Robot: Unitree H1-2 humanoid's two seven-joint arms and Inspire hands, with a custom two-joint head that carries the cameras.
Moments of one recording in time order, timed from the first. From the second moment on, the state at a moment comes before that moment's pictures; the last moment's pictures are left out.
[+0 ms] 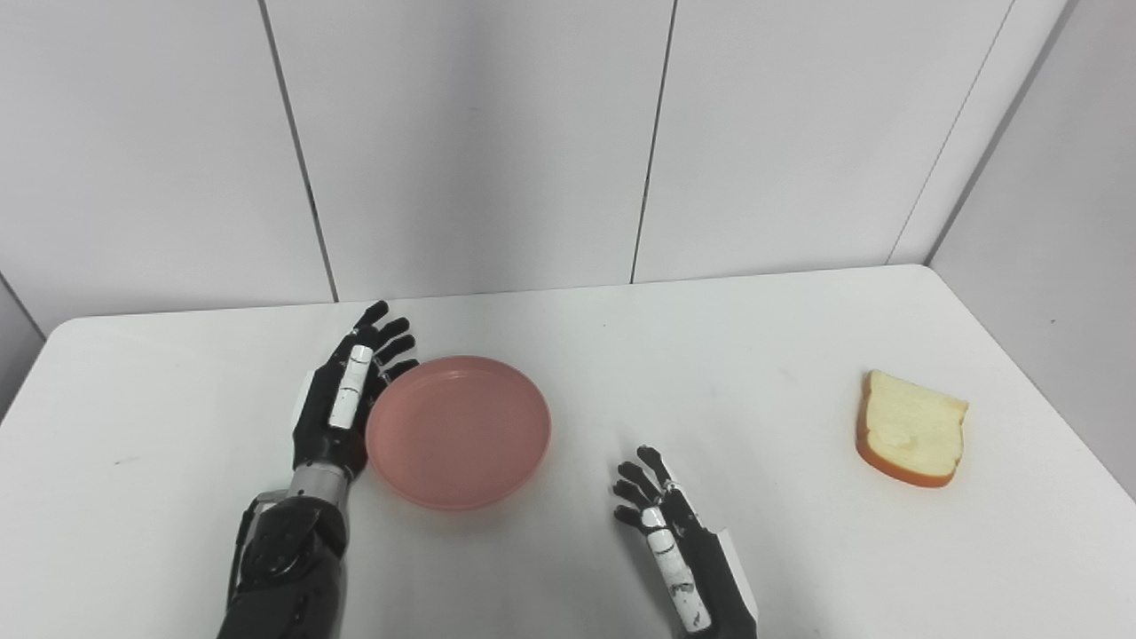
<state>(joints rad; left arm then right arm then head) -0.64 -0.01 0.07 0.83 -0.20 -0.31 -0.17 0.17 0.09 0.10 -0.13 -0.04 -0.17 -0.01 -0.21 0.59</state>
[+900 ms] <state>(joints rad) -0.63 -0.01 0.07 0.83 -0.19 -0.31 -0.17 0.05 -0.23 -0.13 -0.40 -0.16 -0.09 0.00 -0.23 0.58</state>
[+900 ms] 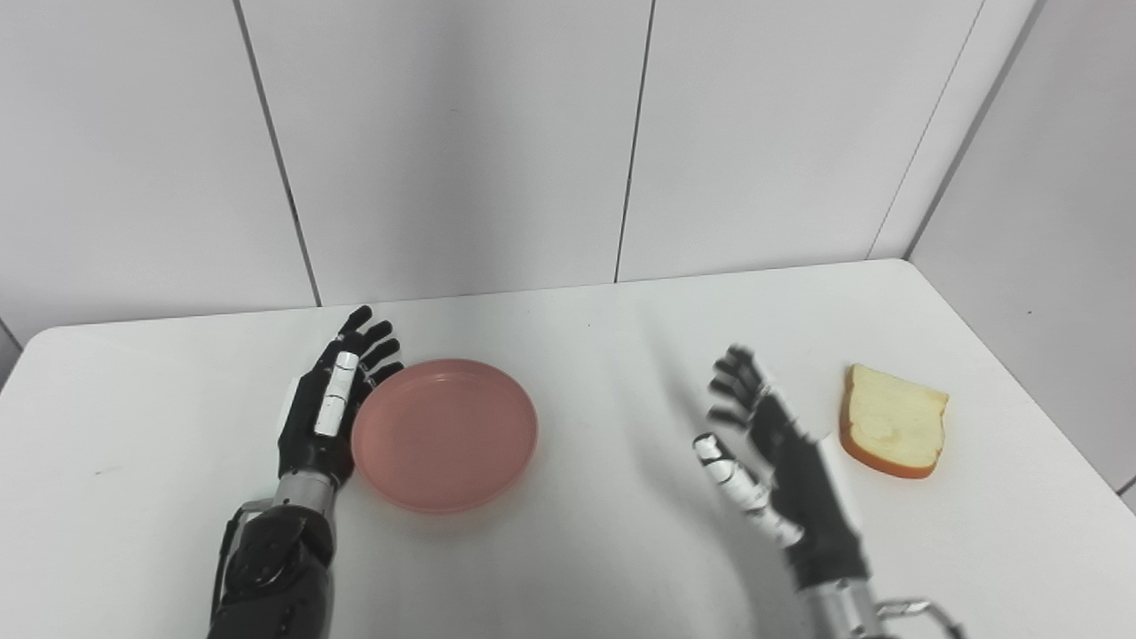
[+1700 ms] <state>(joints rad) -0.66 -0.01 0.07 0.88 -0.17 -0.34 -0.16 -0.31 -1.26 0.19 0.00 -0.77 -0.45 0.25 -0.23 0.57</state>
